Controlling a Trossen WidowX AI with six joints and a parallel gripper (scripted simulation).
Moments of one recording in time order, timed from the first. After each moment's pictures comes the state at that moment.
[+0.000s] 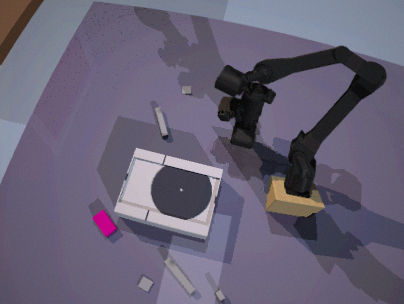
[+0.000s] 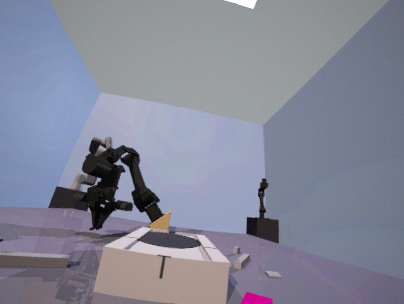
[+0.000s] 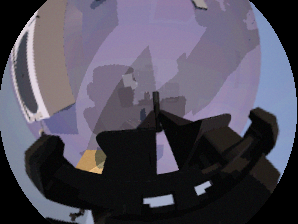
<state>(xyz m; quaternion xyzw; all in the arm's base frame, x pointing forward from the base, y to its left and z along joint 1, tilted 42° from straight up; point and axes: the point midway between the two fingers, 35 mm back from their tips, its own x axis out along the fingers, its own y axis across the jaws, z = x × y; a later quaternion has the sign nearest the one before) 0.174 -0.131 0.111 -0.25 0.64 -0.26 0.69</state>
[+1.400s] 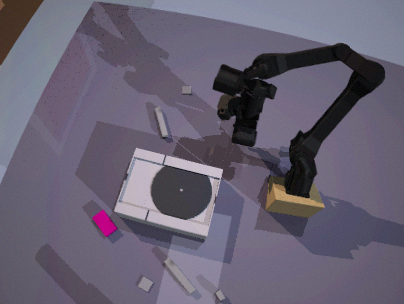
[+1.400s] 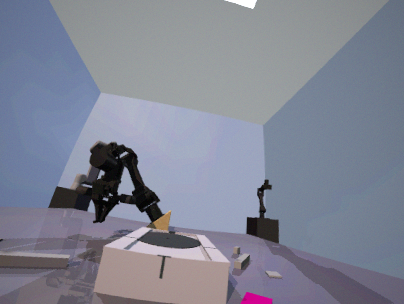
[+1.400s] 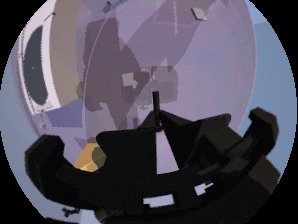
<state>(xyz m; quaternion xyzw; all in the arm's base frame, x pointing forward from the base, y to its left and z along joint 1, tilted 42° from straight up) 0.175 -0.112 0.124 -0.27 0.64 -0.24 0.68</state>
